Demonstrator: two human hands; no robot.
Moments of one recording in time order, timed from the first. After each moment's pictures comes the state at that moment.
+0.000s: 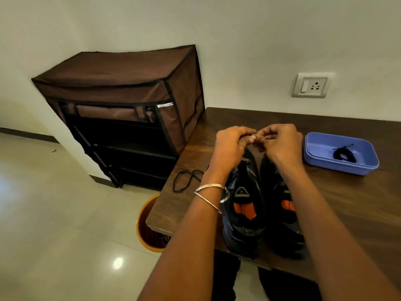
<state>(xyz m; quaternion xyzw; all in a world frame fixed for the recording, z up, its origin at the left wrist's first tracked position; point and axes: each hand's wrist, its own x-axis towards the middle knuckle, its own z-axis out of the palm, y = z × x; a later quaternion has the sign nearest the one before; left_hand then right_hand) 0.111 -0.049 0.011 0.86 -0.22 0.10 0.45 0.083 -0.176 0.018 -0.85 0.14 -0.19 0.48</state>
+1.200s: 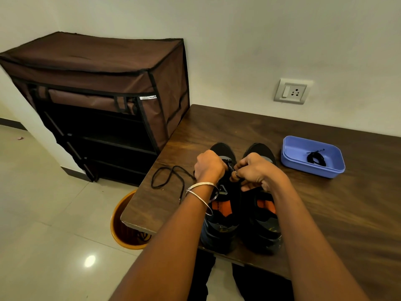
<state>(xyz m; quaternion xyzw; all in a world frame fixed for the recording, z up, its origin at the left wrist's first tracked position) 0.120 -0.070 -0.047 0.91 0.13 -0.12 0.37 0.065 -0.186 0.001 -0.84 0.18 0.21 0.46</state>
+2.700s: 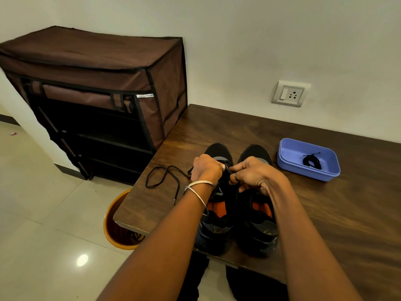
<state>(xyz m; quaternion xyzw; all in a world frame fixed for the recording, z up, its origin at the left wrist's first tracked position) 0.130 -0.078 -0.068 0.88 0.19 -0.12 0.42 0.066 -0.192 -0.004 -0.84 0.15 0.22 0.48</state>
